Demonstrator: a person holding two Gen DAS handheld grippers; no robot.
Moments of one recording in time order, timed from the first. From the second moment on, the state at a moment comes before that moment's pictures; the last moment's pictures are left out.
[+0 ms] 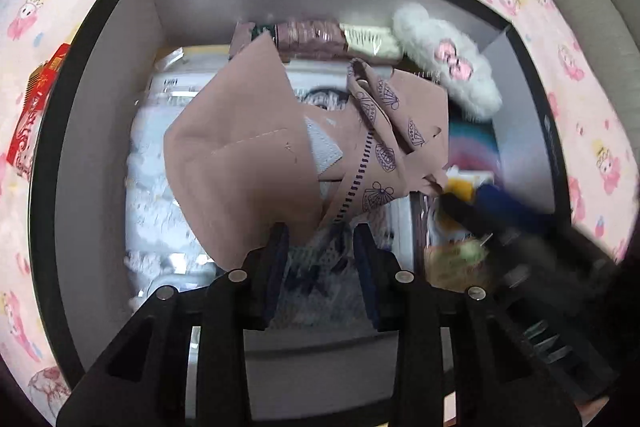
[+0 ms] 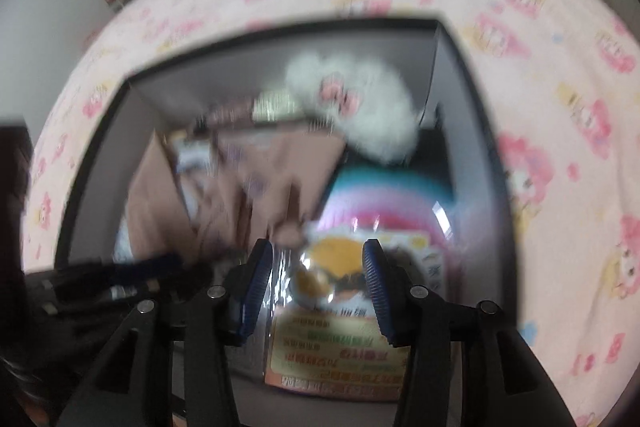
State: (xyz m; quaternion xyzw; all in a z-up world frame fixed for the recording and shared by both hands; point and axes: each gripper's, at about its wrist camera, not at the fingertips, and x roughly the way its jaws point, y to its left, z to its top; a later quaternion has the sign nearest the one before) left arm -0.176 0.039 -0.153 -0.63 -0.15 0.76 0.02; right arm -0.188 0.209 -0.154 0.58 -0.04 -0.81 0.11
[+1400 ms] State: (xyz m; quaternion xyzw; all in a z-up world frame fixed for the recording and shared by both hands) left arm -0.005 -0.008 -0.051 -0.51 -0.12 0.84 0.12; right arm -0.032 0.154 -0.060 0.47 -0.02 -0.88 0.10
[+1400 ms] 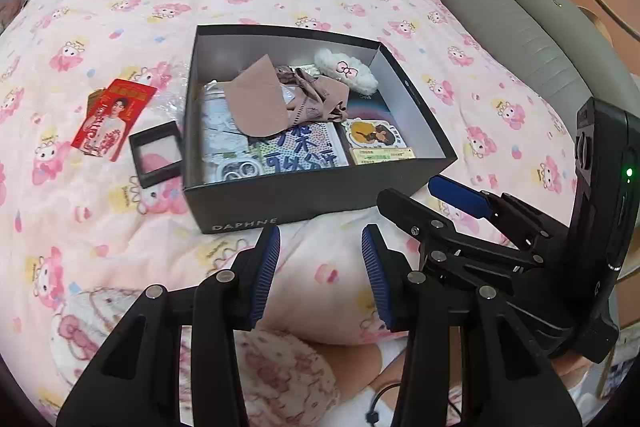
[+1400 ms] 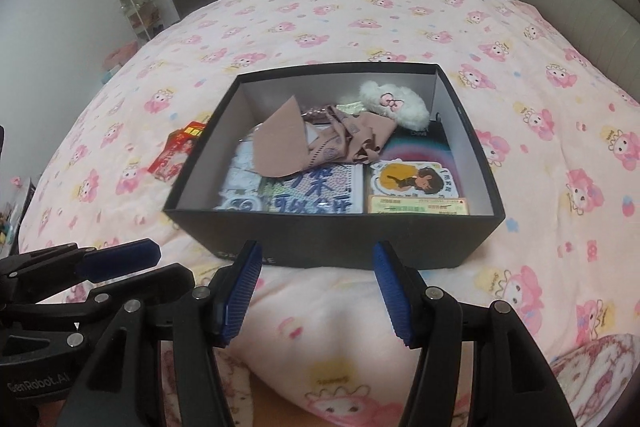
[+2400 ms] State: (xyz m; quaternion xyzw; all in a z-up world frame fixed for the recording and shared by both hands) left arm 0.002 -0.165 -0.075 -0.51 -0.19 0.84 0.05; right arm -0.066 0.001 -0.083 0.49 0.00 -0.86 0.17
